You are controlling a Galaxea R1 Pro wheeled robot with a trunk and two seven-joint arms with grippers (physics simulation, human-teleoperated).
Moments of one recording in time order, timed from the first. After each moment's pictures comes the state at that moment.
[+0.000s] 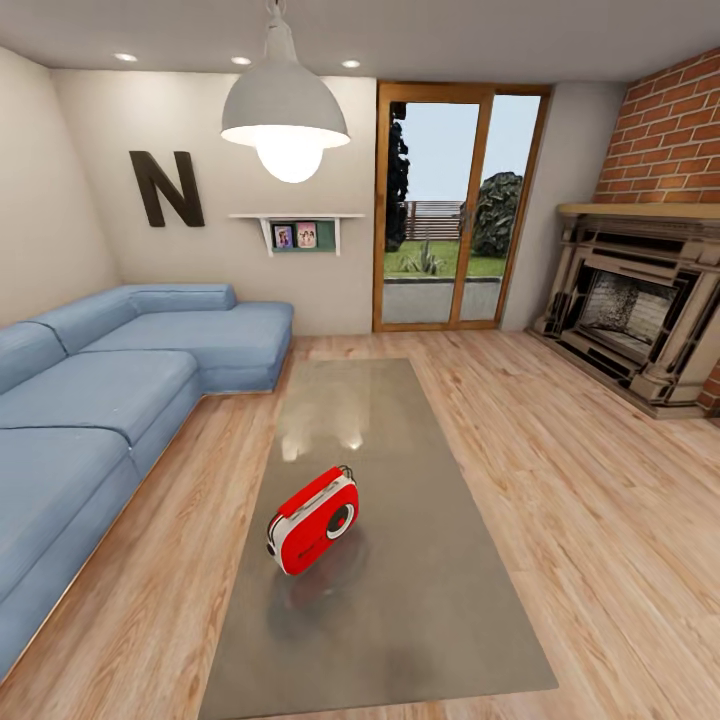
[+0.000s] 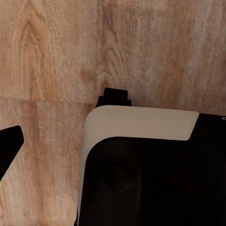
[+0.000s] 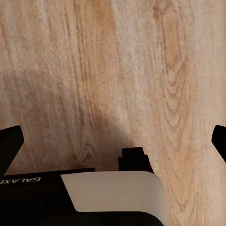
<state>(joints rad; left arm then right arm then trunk) -0.28 0.04 0.13 0.07 0.00 -0.03 0.01 -0.37 0.00 0.12 -0.02 -0.23 0.00 -0.01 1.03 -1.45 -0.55</state>
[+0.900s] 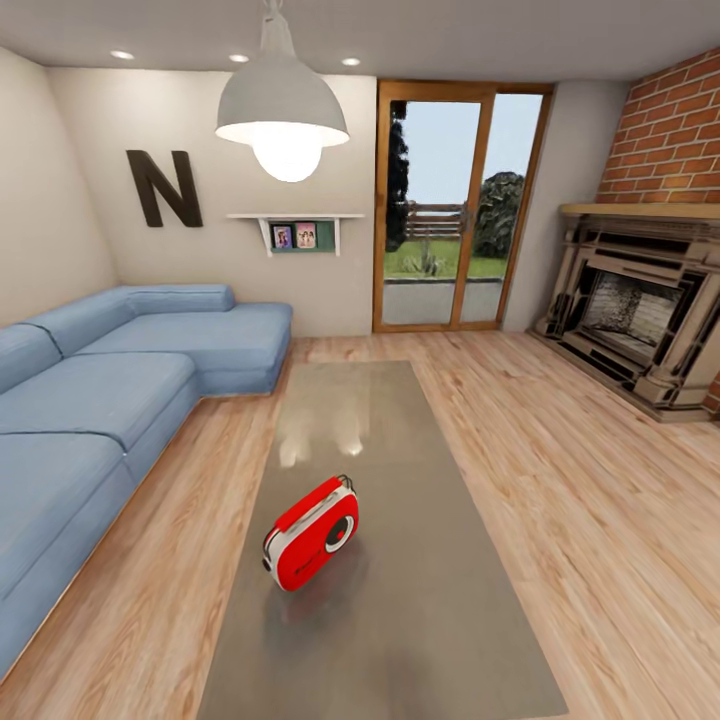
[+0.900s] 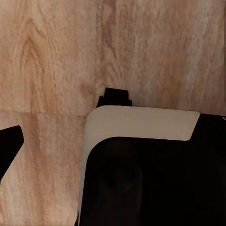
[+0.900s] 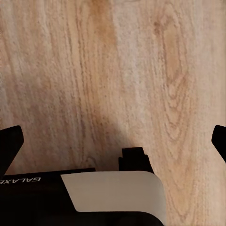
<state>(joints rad) -0.28 0.04 0.13 0.07 0.00 -0.03 0.01 -0.37 0.00 0.12 -0.02 -0.23 0.00 -0.01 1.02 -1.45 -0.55</state>
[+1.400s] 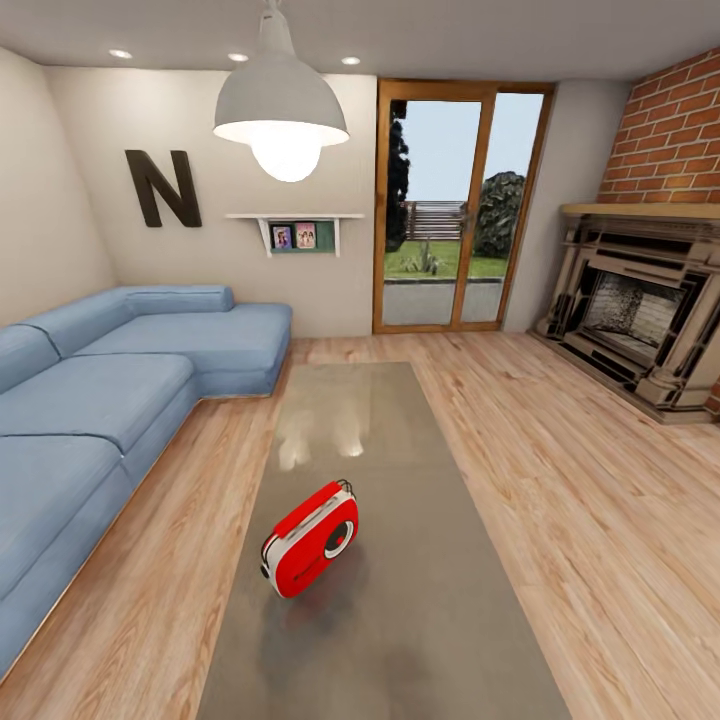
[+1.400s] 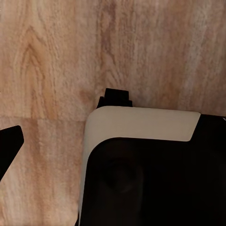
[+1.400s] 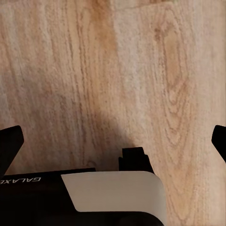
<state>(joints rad) -0.28 0.04 0.13 0.07 0.00 -0.03 0.01 -0.37 0.00 0.12 -0.02 -0.23 0.00 0.00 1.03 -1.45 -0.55</state>
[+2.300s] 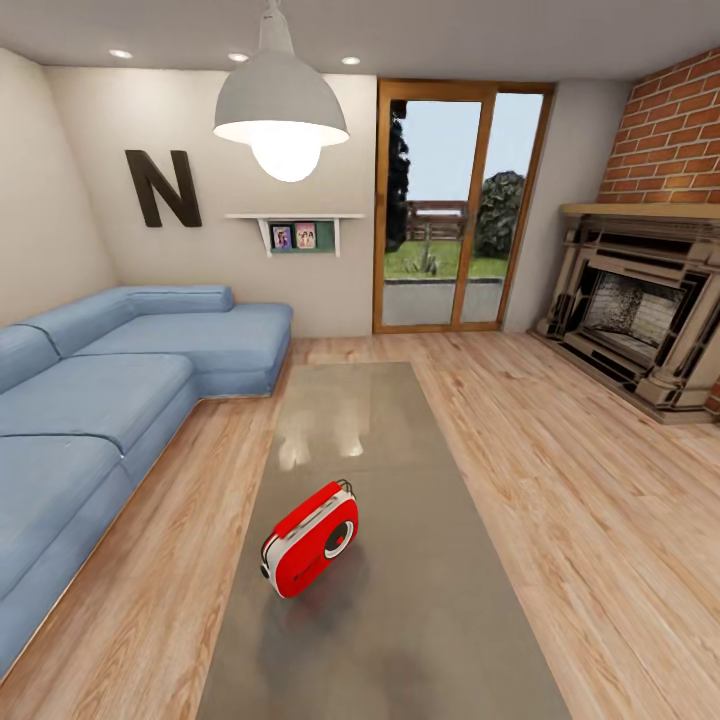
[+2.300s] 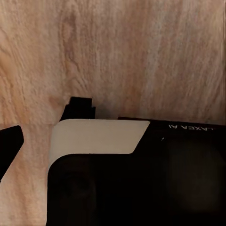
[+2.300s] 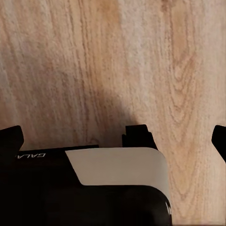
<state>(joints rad) -0.28 -0.04 0.13 -0.33 -0.01 0.46 0.01 -0.37 0.00 0.12 -0.03 -0.23 0.12 -0.01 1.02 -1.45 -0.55</state>
